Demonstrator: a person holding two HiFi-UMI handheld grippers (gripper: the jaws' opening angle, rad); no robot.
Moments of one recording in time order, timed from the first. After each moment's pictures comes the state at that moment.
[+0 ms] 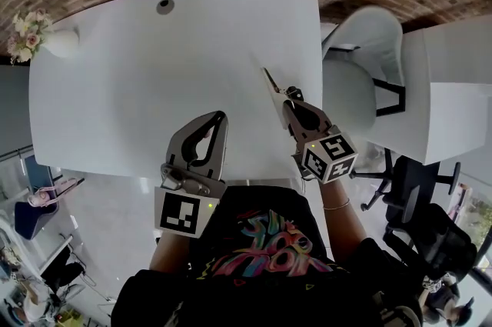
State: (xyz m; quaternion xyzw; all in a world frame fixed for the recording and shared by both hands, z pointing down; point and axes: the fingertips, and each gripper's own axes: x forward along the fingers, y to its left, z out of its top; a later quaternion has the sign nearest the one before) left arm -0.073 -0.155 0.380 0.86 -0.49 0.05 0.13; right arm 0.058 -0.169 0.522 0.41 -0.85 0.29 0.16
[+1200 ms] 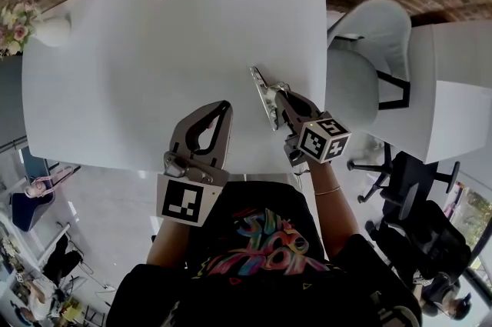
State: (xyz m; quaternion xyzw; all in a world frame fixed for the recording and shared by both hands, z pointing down) left arm -0.061 -0.168 0.422 0.86 -0.48 0.06 0.16; right arm 0.056 -0.177 0.598 0.40 -0.81 0.42 0.10
